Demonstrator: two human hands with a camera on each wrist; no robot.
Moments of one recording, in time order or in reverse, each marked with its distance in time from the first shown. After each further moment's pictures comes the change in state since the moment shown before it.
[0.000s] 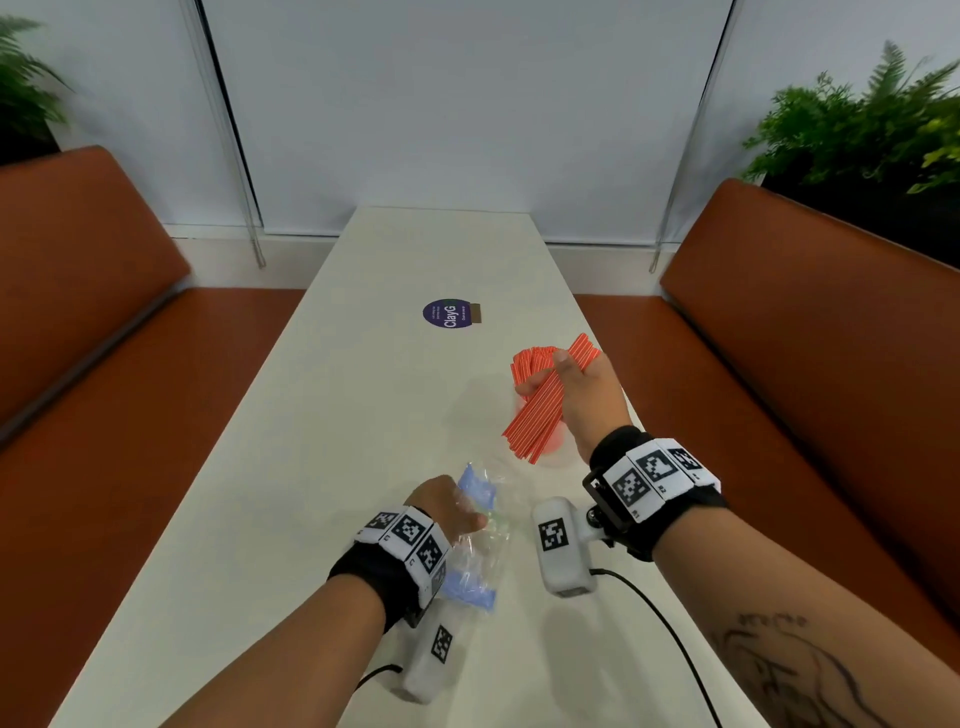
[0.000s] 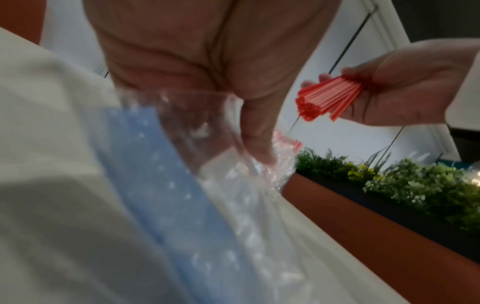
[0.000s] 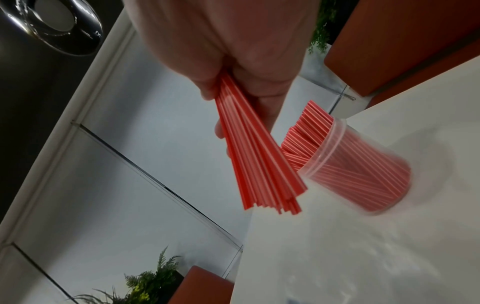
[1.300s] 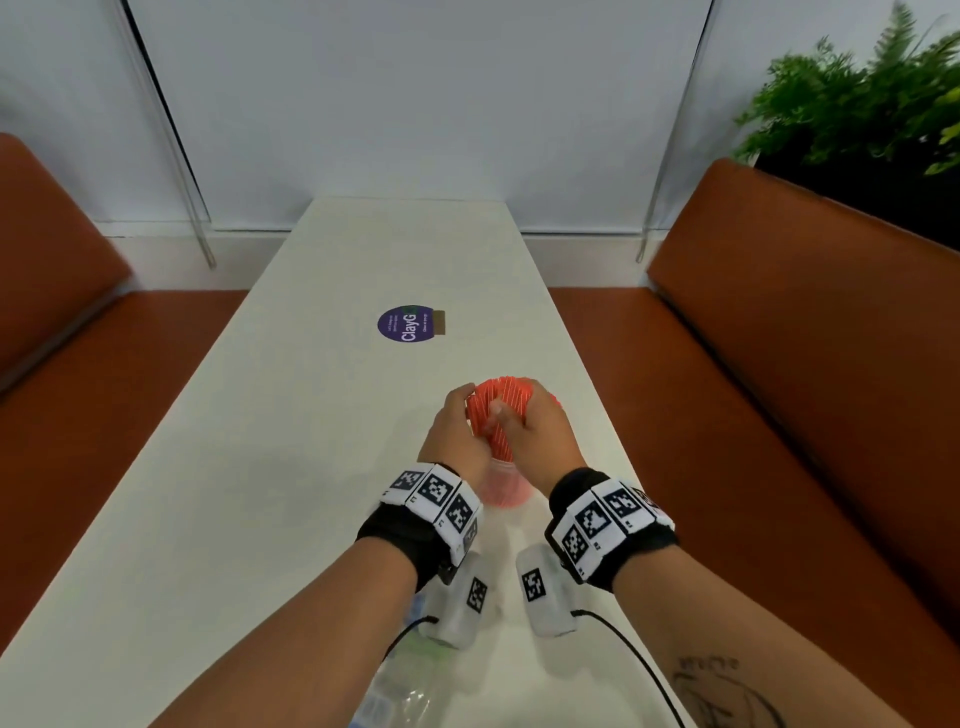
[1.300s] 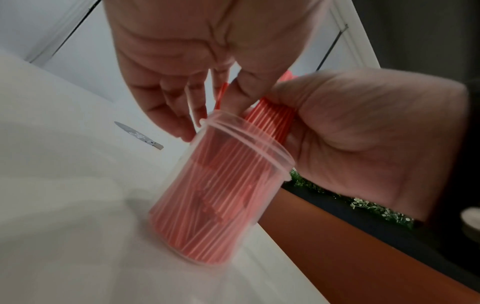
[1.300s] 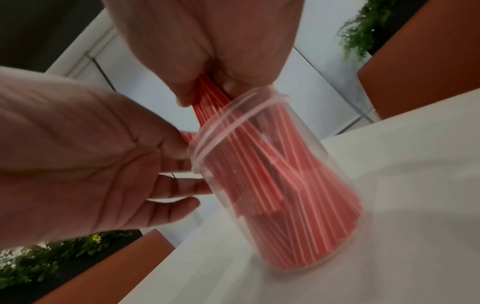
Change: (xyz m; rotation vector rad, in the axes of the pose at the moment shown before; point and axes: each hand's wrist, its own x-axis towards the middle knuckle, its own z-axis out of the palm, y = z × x) left_hand 0.095 0.103 -0.015 -0.395 0.341 0.208; right_hand 0.086 0.053 -0.008 -0.533 -0.110 -0.157
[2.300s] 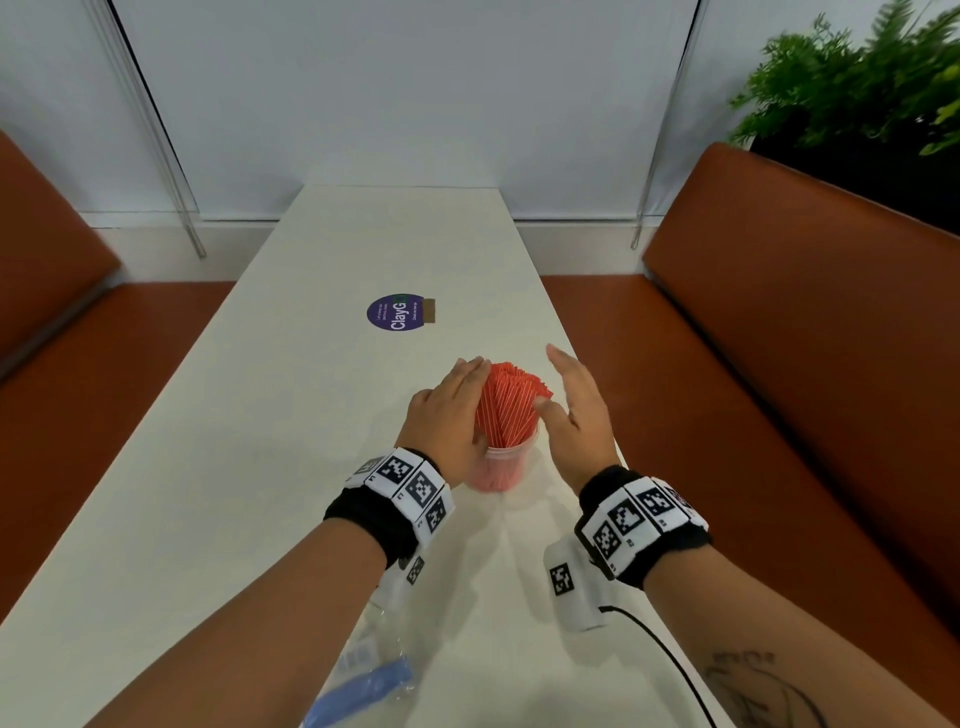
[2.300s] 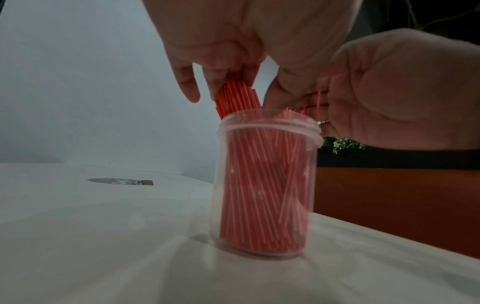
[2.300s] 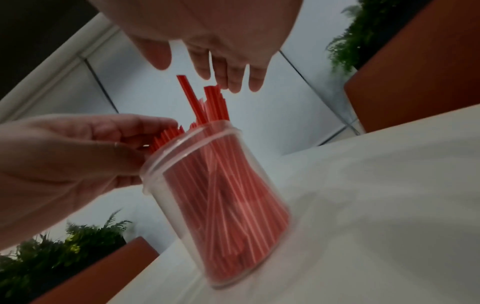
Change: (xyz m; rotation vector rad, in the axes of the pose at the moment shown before) left_hand -0.002 0.003 -0.011 0.637 -0.113 0.438; right_hand -0.010 0.035 -0.033 0.028 0.140 -0.178
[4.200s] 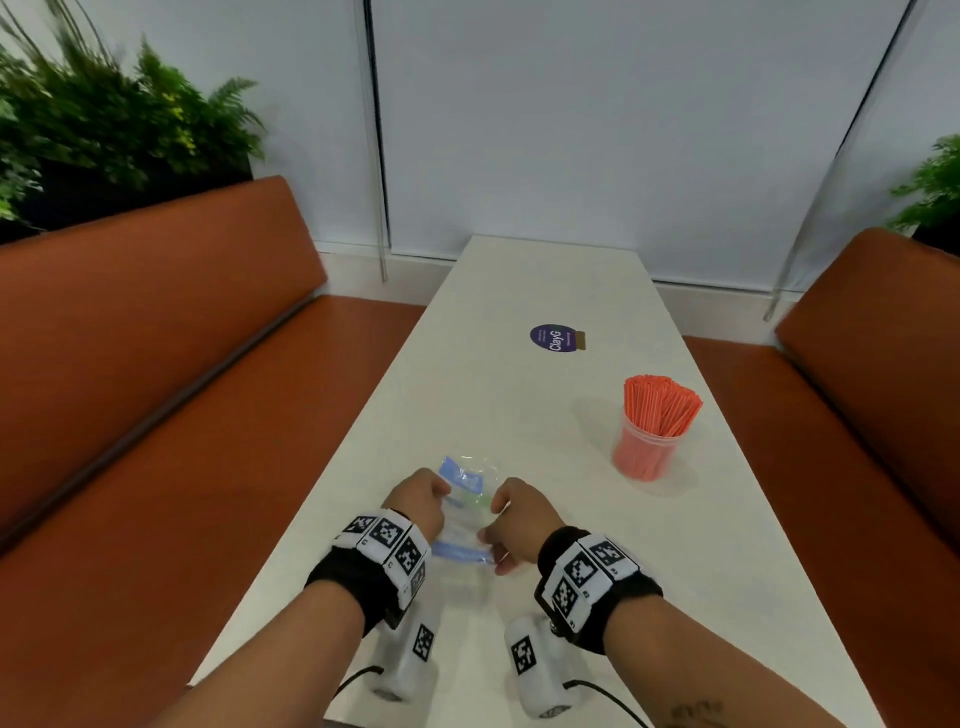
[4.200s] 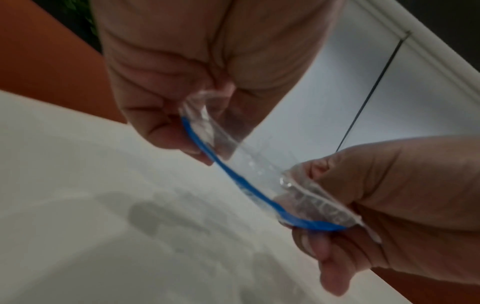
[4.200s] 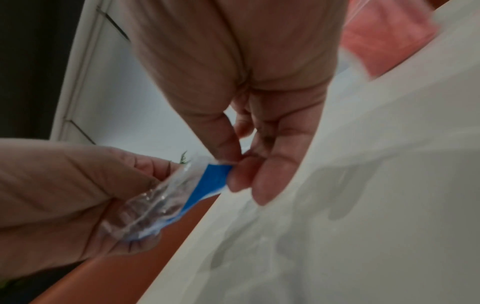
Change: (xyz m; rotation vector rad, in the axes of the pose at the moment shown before) left_hand -0.222 -0.108 -0.055 -0.339 -0.007 -0.749; right_hand -0.146 -0.134 0.144 -0.036 -0.737 0.502
